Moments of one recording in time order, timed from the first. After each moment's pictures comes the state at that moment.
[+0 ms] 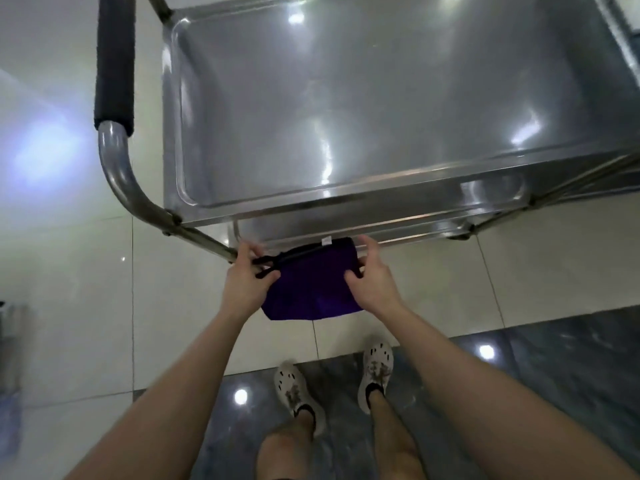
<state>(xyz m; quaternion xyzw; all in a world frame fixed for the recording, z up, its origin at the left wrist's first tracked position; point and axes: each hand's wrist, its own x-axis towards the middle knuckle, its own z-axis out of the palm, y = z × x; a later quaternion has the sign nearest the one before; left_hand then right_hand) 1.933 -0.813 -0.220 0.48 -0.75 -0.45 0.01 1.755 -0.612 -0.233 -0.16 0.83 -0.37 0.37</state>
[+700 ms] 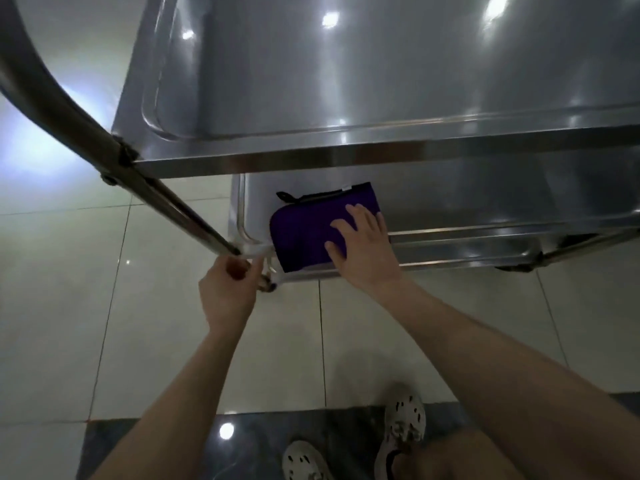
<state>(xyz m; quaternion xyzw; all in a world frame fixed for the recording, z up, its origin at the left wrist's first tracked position) 1.959 -0.855 -0.394 0.62 -0.69 -0.32 0.19 1.730 -0.730 -0.391 -0.50 0.85 -0.13 0.15</state>
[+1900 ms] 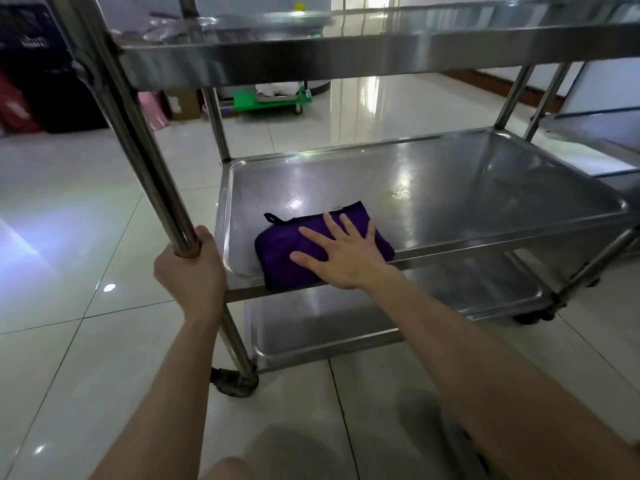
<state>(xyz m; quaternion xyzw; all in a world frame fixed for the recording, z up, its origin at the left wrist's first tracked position) 1.954 -0.984 -0.459 0.43 -0.58 -0.40 0.57 1.751 -0.832 -0.473 -0.47 0.88 -0.06 0.06</state>
